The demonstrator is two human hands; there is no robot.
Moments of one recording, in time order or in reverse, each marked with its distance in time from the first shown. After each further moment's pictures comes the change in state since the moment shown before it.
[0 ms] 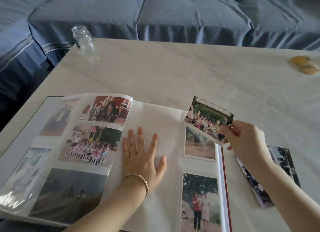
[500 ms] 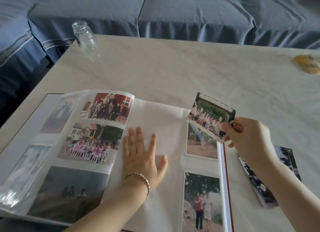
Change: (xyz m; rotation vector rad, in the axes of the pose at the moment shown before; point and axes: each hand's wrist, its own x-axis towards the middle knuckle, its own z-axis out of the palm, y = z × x) left_hand -0.001 0.000 0.003 -0.022 0.053 -0.034; right_hand -0.003 -0.013 -0.004 -0.021 0.023 -0.049
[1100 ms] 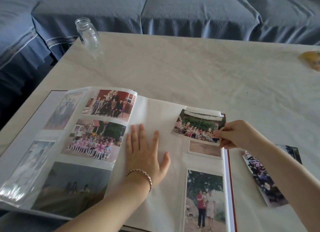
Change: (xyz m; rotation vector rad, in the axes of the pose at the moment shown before) left_hand 0.000 0.000 0.000 0.026 0.013 0.004; right_hand 0.027 0.009 0.017 0.281 -0.539 0.349
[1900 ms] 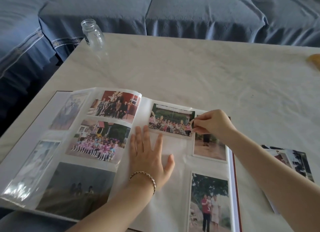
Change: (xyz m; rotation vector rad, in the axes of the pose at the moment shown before) left_hand 0.000 -0.001 0.003 0.000 0.007 -0.015; right_hand 0.043 -0.025 0.043 0.122 0.055 -0.138
